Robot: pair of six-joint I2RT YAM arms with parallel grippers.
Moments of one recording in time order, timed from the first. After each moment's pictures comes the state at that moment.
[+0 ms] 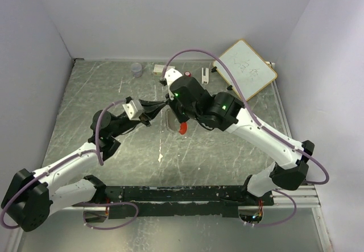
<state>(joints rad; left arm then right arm) -0.62 1.05 0.55 0.85 0.48 0.05 1.05 1.49 1.75 -0.96 0.30 0.14</state>
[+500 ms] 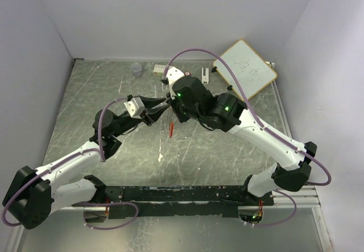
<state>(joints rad) -0.62 1.07 0.55 0.85 0.44 0.02 1.05 1.46 1.72 -0.92 0.30 0.14</state>
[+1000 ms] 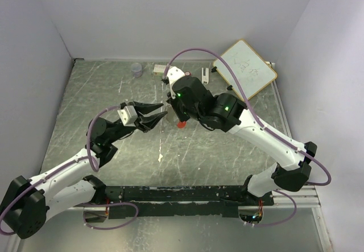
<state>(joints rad) -0.62 0.97 0.47 0.89 0.49 -0.02 1.05 1.46 1.72 -0.92 0.33 0.14</state>
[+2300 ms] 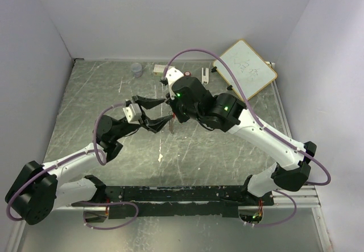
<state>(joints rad) -0.62 1.12 0.46 1.05 0.52 -0.06 1.05 1.46 1.72 -0.92 0.29 0.14</state>
